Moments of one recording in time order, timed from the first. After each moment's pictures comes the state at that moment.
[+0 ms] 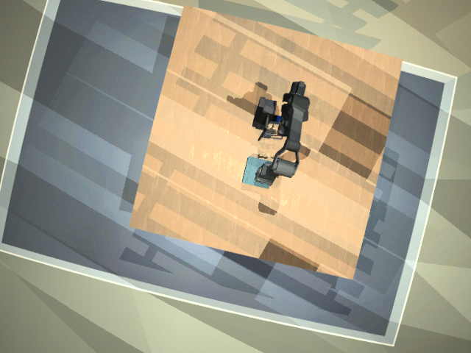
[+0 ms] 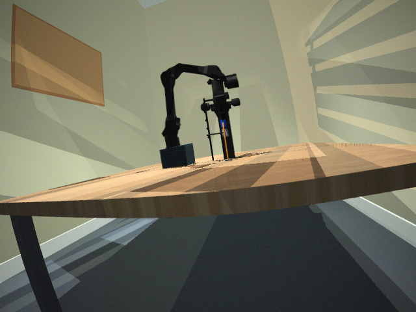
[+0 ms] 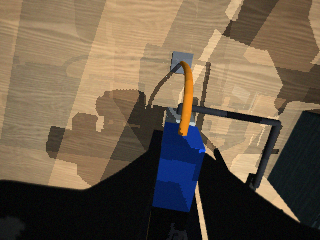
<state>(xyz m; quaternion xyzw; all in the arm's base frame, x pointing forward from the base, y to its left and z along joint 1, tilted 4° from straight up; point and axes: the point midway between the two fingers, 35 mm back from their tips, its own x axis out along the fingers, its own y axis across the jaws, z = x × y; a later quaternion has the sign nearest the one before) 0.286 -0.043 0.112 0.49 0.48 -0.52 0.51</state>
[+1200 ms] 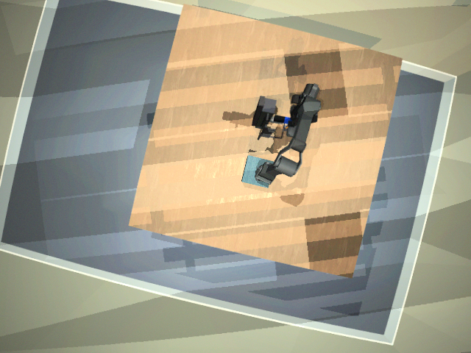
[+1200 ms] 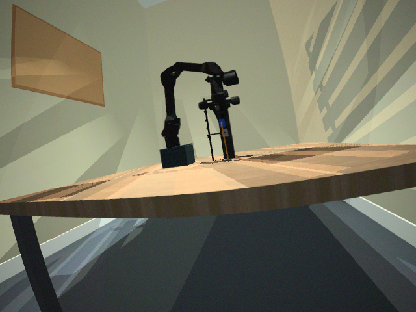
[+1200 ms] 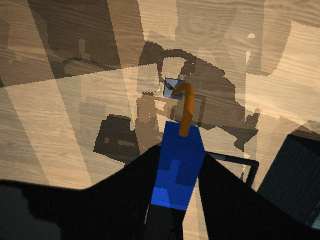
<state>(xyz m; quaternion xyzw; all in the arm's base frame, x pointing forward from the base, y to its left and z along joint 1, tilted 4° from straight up) 0.283 -0.086 0.115 0.48 0.49 -0.52 0.51</state>
